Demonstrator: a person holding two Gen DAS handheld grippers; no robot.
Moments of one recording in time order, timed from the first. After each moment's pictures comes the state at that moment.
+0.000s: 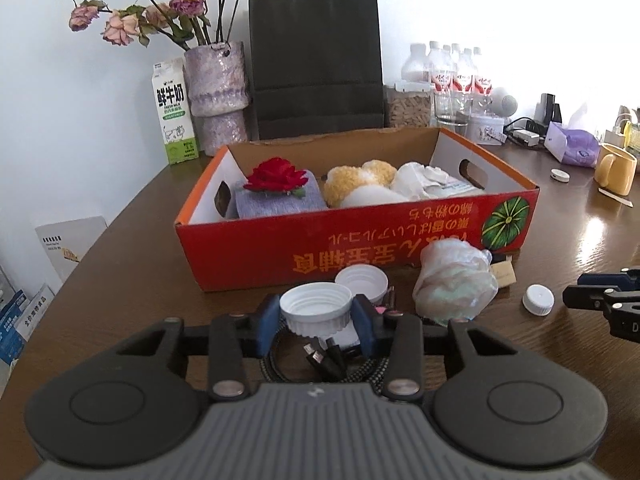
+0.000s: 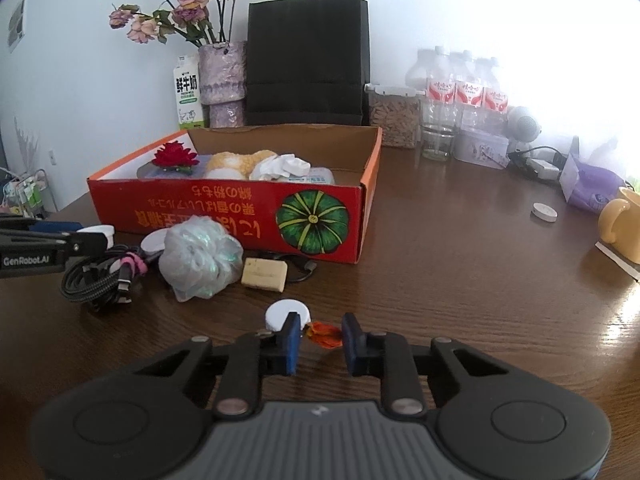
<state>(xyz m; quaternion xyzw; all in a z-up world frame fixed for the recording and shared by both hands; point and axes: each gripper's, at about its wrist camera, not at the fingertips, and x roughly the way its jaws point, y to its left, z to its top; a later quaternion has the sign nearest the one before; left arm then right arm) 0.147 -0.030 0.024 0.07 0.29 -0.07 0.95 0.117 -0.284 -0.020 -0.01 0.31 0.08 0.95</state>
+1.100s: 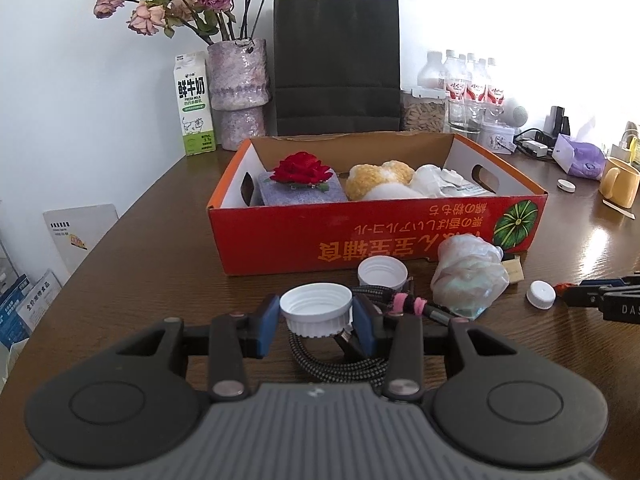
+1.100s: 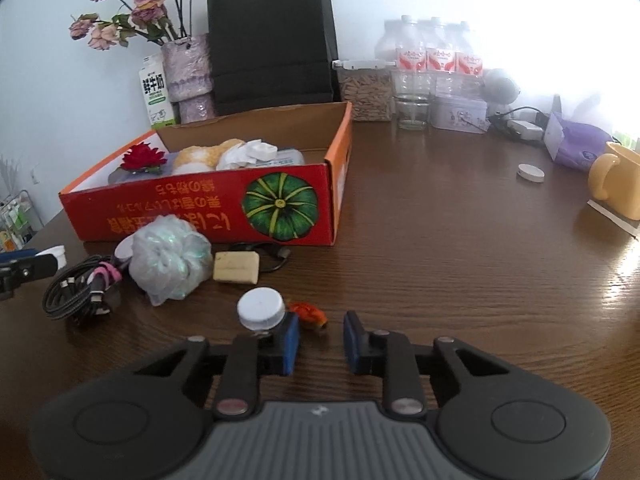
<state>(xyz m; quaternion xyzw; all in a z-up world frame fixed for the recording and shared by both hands) 0.133 -0.008 0.024 0.05 0.28 -0.06 0.96 0.132 -0.297 -0.028 0.03 0.34 0.05 0.94</state>
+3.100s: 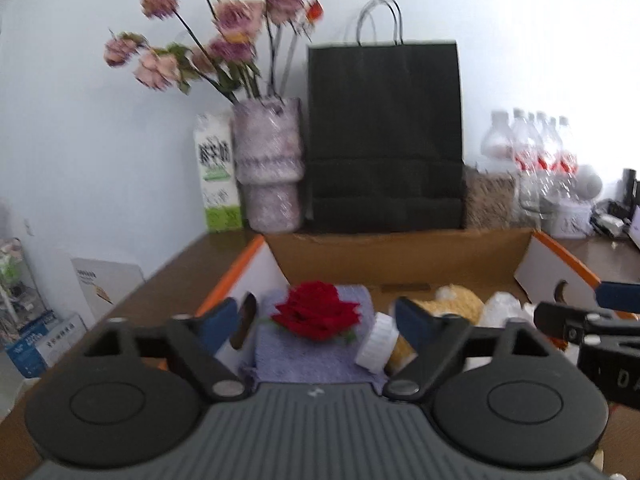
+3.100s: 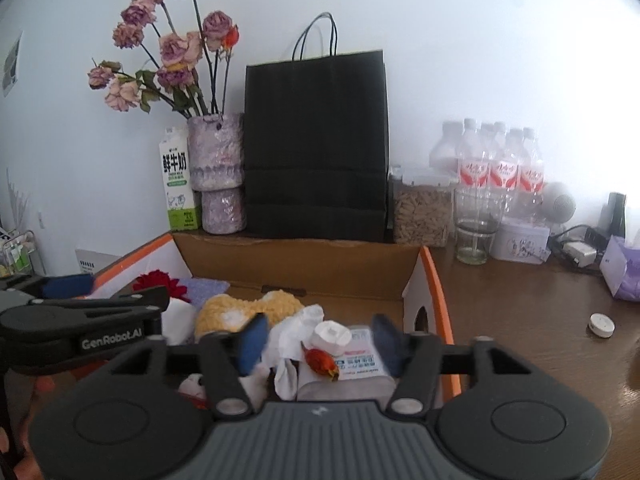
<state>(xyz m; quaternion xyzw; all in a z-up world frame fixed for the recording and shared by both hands) 0.255 -0.050 0.035 0.04 0.18 0.04 0.98 0.238 -0.232 0.017 0.00 0.20 0.07 0.98</state>
